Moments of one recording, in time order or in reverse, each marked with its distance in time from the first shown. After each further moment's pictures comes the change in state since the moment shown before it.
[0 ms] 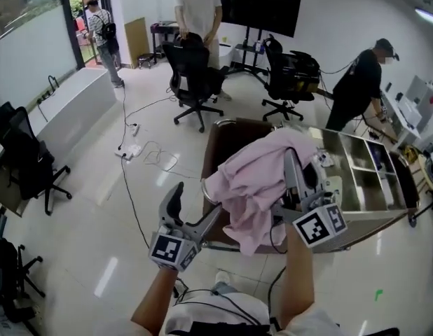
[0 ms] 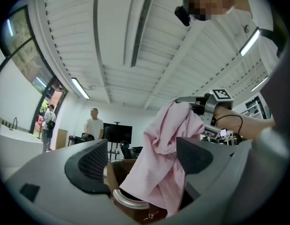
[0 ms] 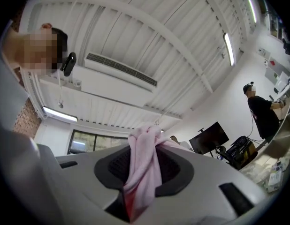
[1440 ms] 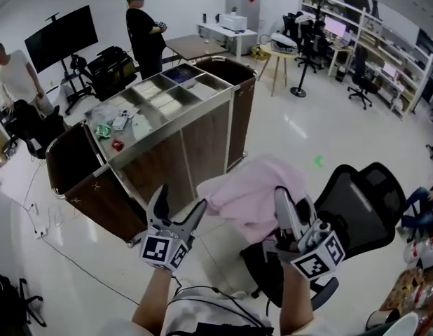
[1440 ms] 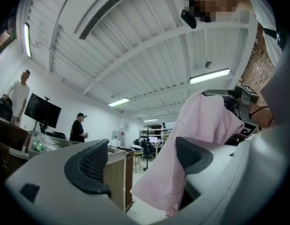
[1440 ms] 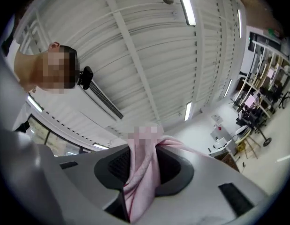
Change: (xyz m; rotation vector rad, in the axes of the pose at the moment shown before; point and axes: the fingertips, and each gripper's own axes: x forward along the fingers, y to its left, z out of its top) left arm -0.104 -0.548 -0.007 -0.138 0.043 -0.744; right arm -0.624 0.083 0.291 -0.275 -0.227 -0.616
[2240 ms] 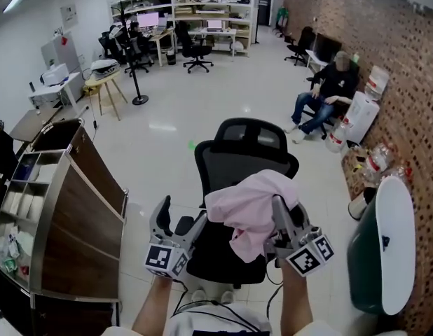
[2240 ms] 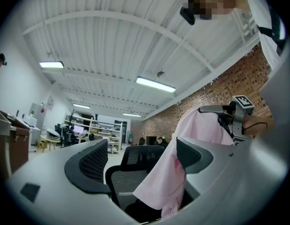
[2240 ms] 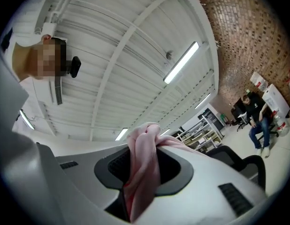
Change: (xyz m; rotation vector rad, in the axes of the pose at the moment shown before) left arm 0.122 -0.376 -0.054 -0.164 0.045 -0.872; right arm -0.328 -0.100 0.163 -0.370 -0.196 -0.836
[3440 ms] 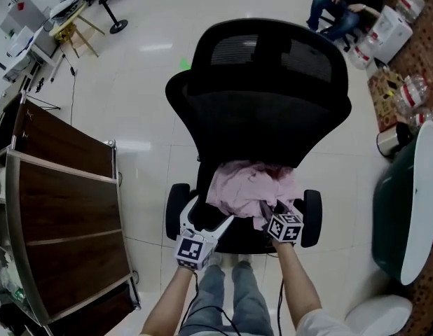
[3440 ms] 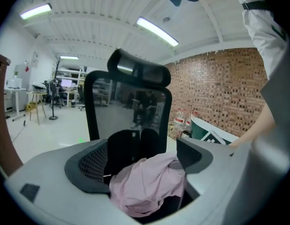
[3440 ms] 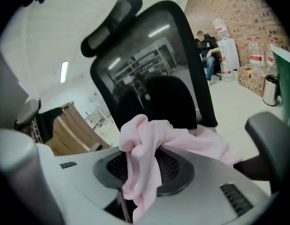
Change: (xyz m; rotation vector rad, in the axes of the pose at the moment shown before) left arm 0.068 -0.026 -0.393 -0.092 0.569 -0.227; right arm -0.162 -0.309 -0.538 0.244 0.868 -0.520
